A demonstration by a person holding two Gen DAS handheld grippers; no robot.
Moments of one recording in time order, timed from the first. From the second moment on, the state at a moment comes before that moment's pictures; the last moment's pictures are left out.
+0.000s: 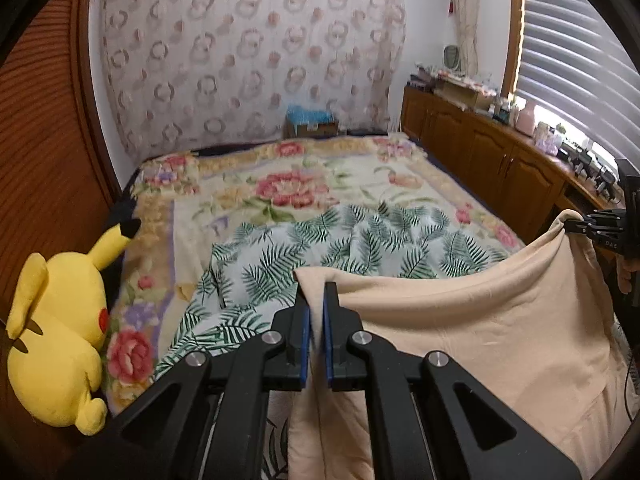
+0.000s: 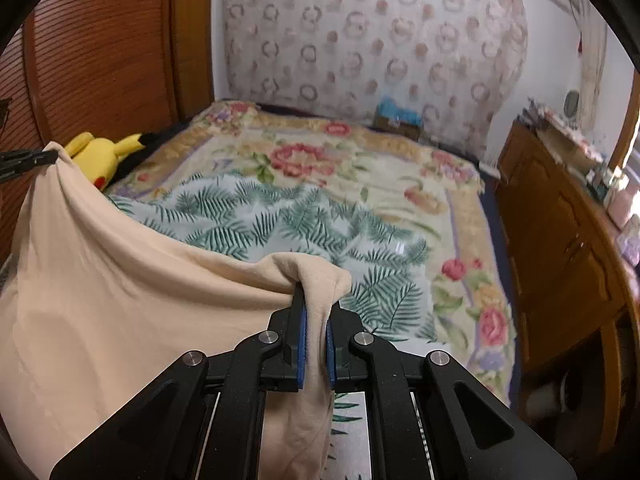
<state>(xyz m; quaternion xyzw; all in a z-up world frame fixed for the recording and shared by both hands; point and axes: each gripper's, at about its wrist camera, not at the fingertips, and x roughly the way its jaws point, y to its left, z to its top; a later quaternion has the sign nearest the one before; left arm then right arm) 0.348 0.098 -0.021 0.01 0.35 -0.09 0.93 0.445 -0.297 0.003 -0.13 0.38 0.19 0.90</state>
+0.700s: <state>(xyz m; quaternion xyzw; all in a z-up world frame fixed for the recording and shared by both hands) 0.317 0.102 -0.030 0.02 0.38 -0.10 0.92 0.424 -0.314 -0.005 -0.09 0.39 0.15 0.90</state>
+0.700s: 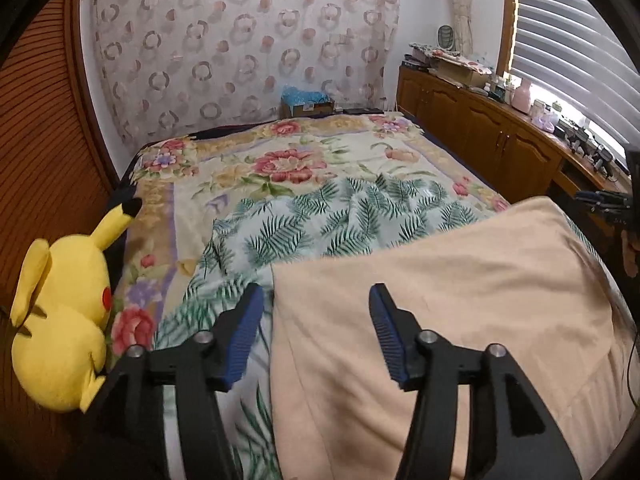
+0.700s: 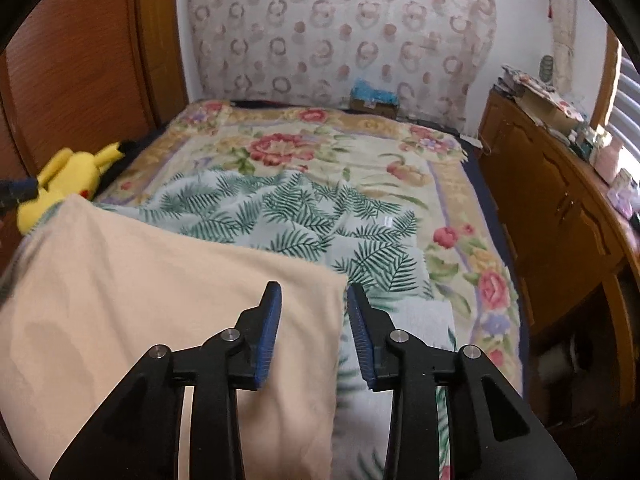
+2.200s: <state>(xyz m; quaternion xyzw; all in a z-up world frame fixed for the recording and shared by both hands) 0.219 0.114 -0.103 -0.08 0.43 -0.06 0.90 0.295 -0.325 -0.064 -0.03 0.43 0.13 0.89</state>
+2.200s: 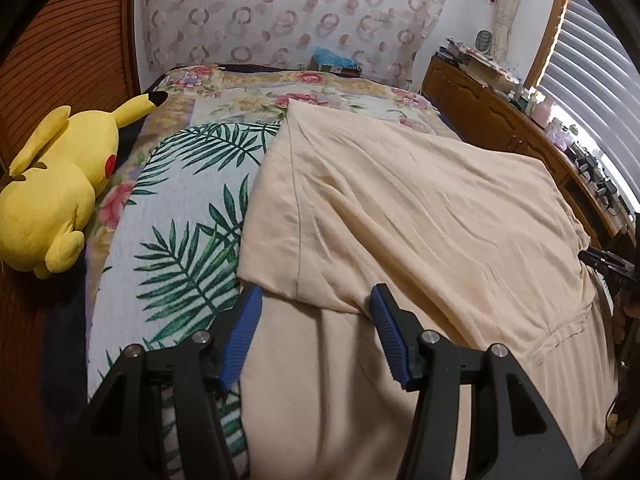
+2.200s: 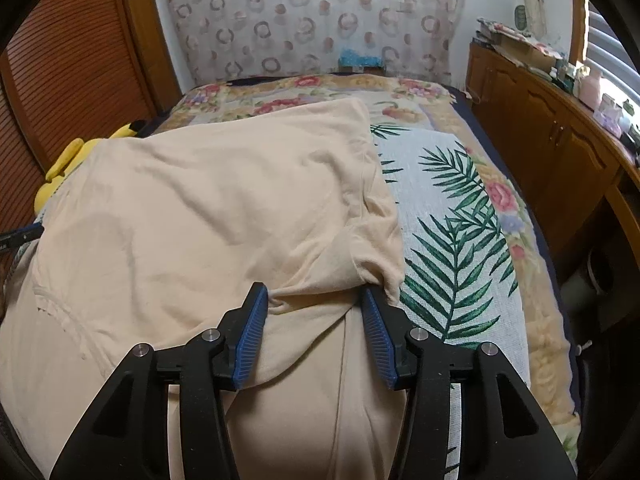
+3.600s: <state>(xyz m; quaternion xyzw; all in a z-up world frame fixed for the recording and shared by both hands) 0.204 0.112 -0.041 -0.07 0.35 -0.08 0.93 0.296 -0.325 -0.057 -0.01 0.43 0.13 0.89</state>
